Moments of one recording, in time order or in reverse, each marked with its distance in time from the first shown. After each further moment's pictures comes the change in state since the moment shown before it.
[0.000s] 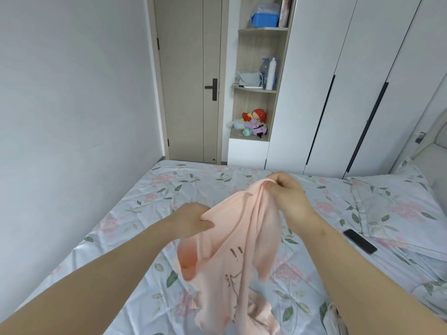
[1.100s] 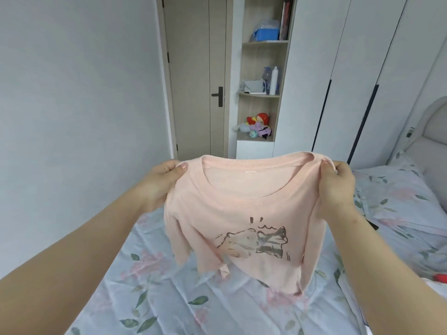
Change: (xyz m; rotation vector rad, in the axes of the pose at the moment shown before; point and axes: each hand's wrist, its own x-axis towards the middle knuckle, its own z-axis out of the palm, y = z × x) left_hand -0.188 -0.065 -0.091 -1.052 0.316 -0.005; right_hand -0.145 -0.060 0.032 0.062 0.568 -0.013
